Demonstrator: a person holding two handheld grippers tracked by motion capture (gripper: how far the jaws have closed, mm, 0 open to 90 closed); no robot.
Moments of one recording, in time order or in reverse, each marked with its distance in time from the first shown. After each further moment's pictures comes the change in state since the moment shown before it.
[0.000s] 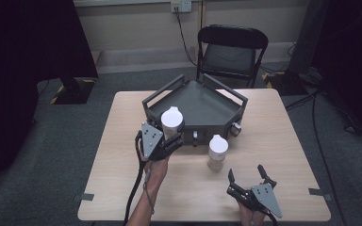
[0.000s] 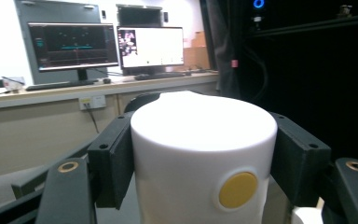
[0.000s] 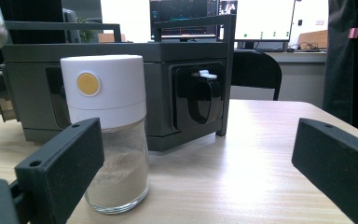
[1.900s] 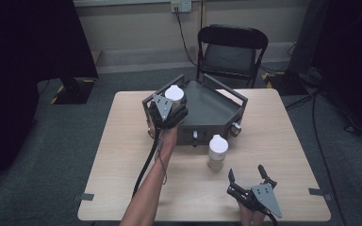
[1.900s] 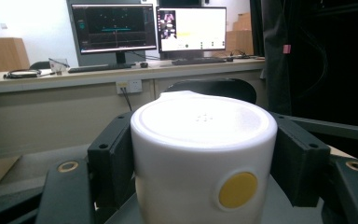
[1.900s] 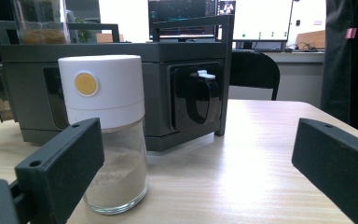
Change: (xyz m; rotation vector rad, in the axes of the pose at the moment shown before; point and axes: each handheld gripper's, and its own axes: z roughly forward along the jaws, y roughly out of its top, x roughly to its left) left arm 0.000 -0.005 0.093 0.067 0.164 -0.005; right arm 0.001 0.000 0.000 0.000 -0.007 0.000
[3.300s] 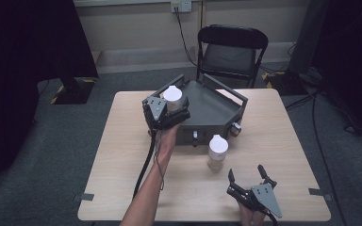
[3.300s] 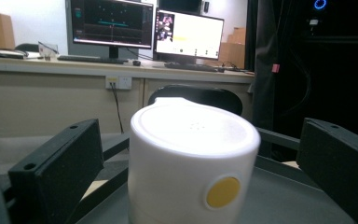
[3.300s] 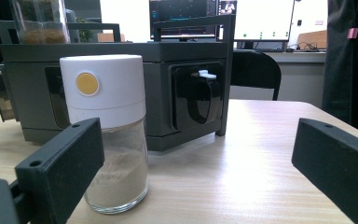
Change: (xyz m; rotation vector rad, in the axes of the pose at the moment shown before) left arm 0.008 0.000 -0.014 -0.028 -0.031 -0.130; right arm -0.001 0.000 0.000 0.002 0.005 -0.001
